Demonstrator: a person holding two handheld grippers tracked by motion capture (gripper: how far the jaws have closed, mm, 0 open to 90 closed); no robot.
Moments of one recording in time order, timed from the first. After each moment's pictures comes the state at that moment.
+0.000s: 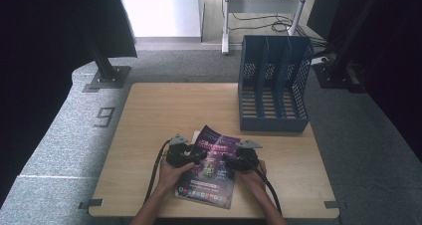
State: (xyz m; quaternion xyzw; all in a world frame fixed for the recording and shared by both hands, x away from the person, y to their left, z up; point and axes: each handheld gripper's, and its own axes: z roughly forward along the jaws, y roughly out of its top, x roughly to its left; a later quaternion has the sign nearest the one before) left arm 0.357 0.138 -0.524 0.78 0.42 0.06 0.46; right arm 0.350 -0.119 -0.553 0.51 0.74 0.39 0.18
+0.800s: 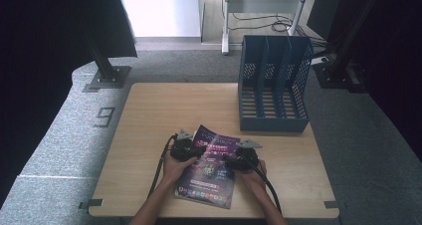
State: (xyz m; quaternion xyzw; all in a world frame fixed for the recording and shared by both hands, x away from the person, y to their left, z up) left arm 0.382 0.127 -0.536 0.79 0.44 0.10 0.41; right arm 0.351 -0.120 -0.553 0.51 0.75 0.39 0.18
